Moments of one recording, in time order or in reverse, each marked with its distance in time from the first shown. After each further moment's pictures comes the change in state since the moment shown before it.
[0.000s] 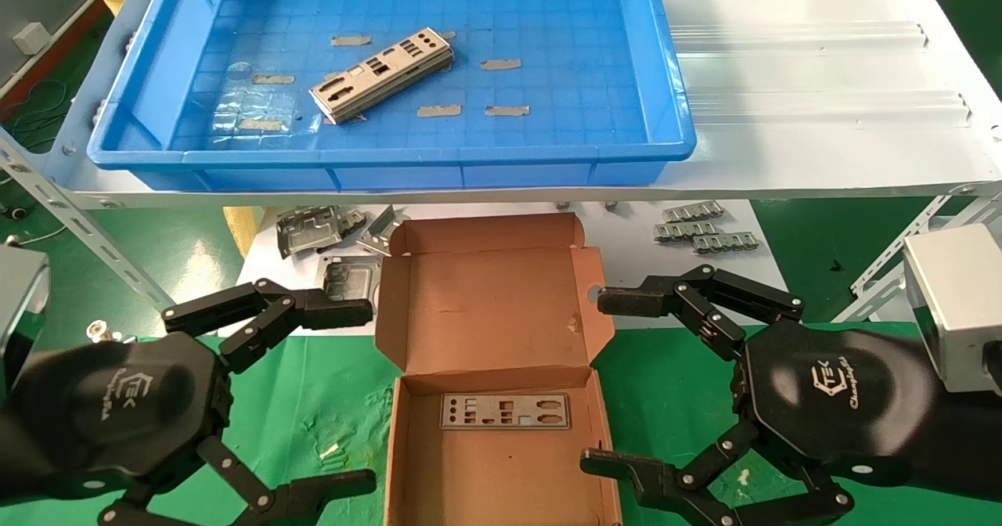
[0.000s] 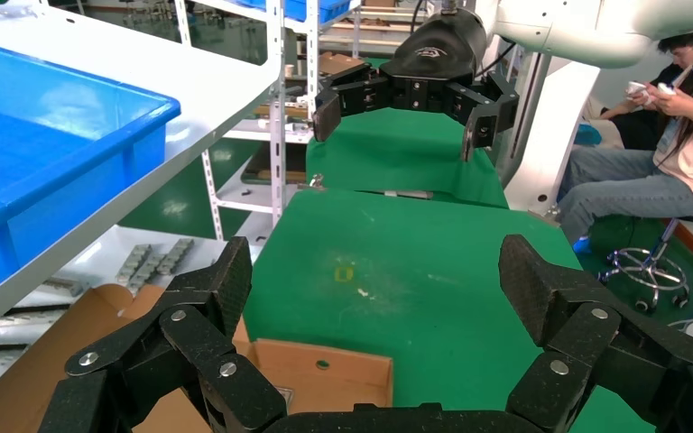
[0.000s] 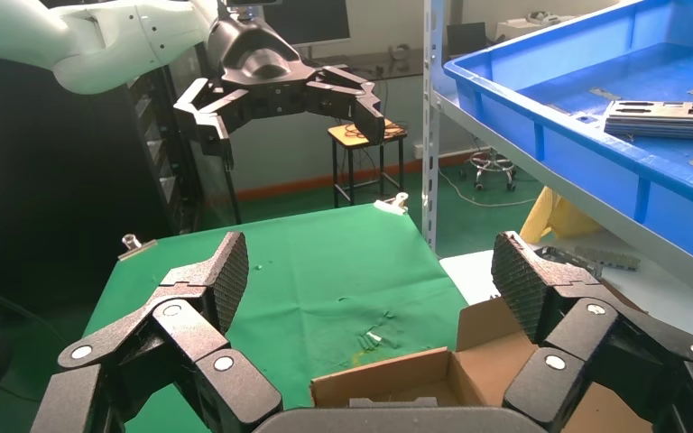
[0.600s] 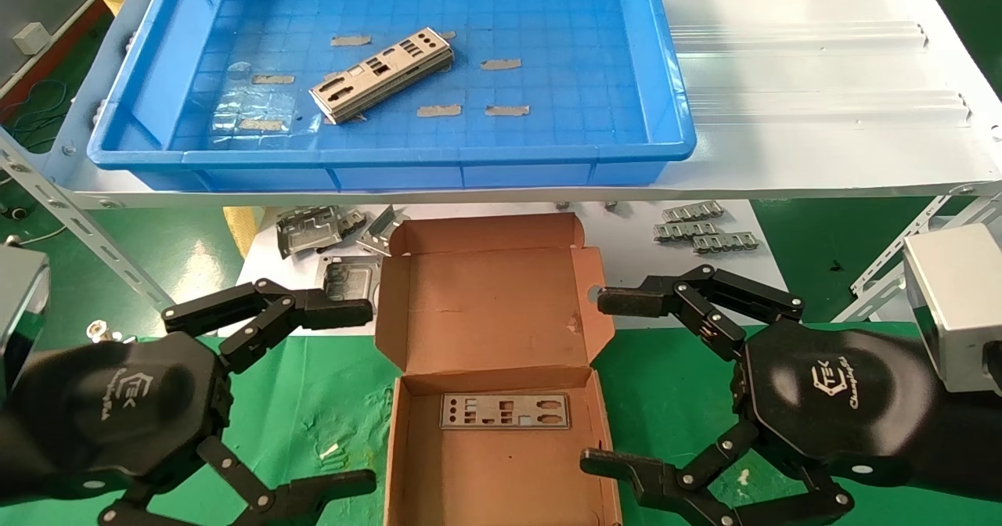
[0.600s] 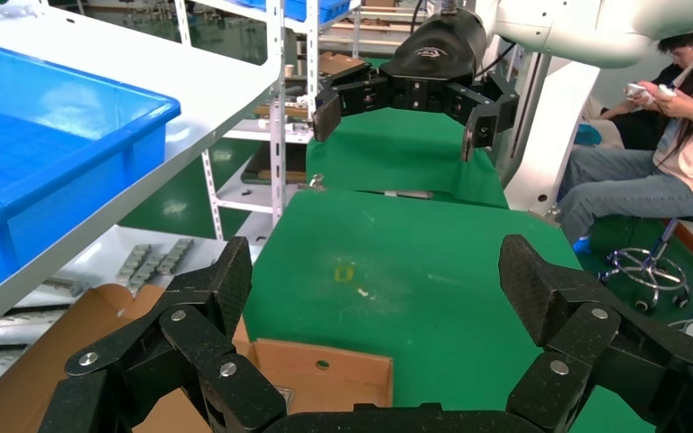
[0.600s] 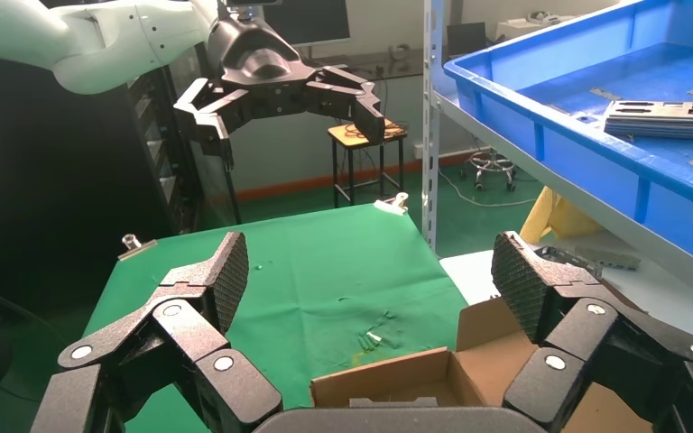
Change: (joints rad) left arm 0.000 0.000 0.000 0.000 0.000 0.000 0.000; right arm 0.000 0.000 0.000 0.000 0.000 0.000 0.000
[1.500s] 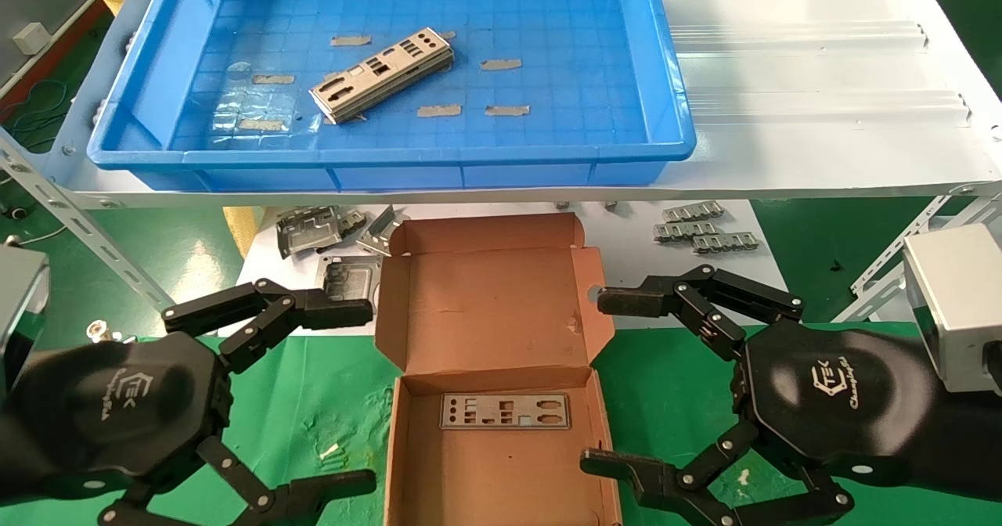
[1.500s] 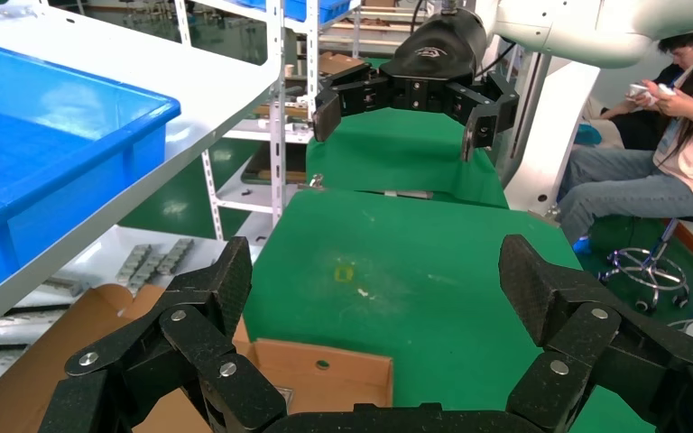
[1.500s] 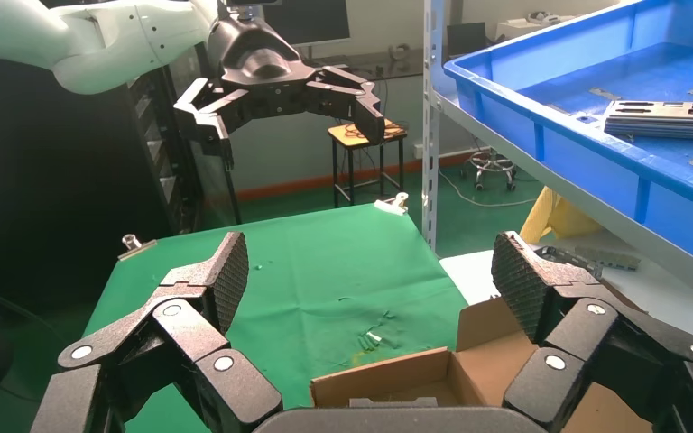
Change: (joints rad) left arm 0.000 0.000 0.000 0.000 0.000 0.000 0.000; right arm 0.000 0.000 0.000 0.000 0.000 0.000 0.000
